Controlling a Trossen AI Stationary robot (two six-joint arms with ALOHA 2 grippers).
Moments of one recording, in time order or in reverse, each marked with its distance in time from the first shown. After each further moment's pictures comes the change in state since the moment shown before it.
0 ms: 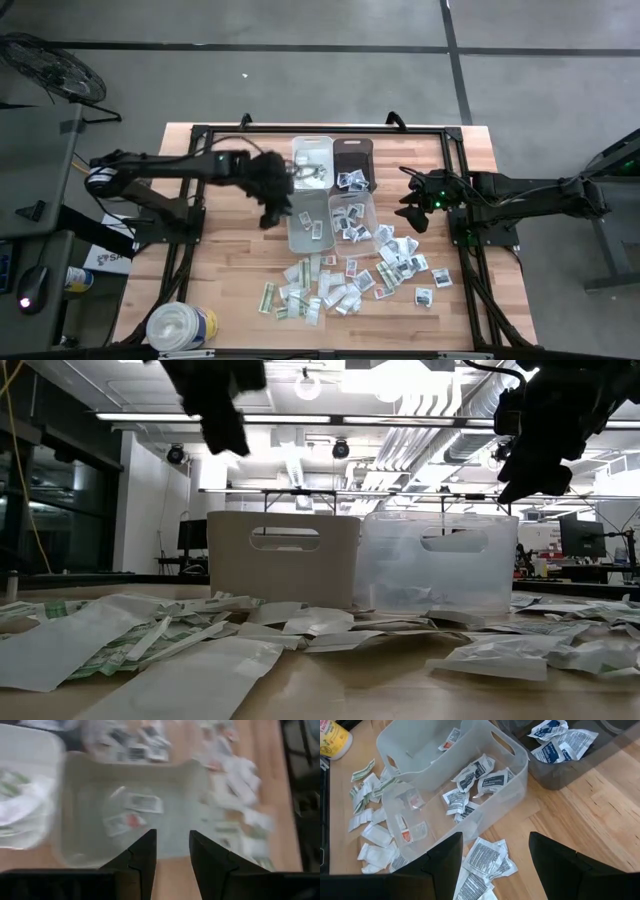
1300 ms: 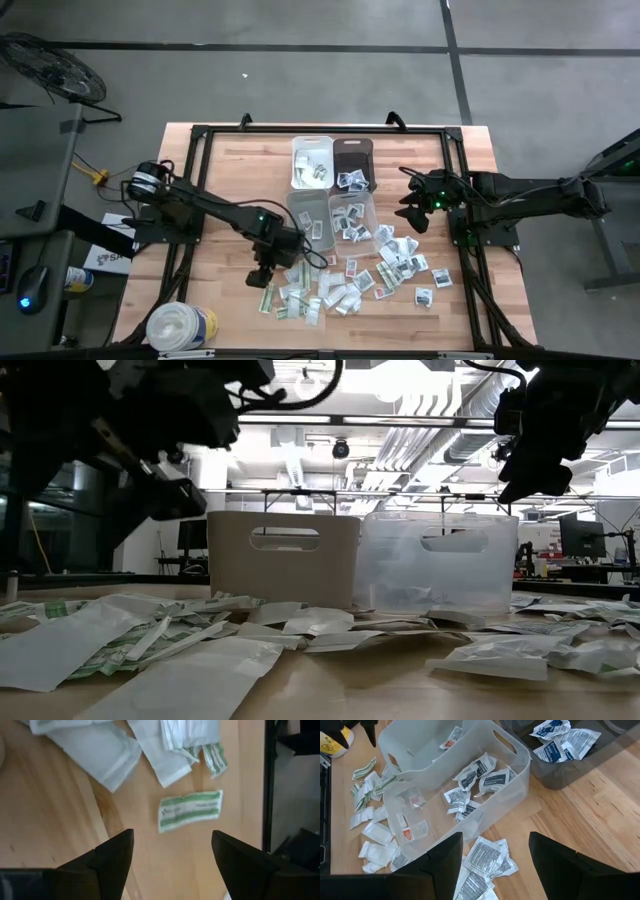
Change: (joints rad) left arm -0.374 0.381 -0.001 -0.078 0.223 -0.012; right arm 0.000 0.000 0.000 0.000 -0.007 -0.007
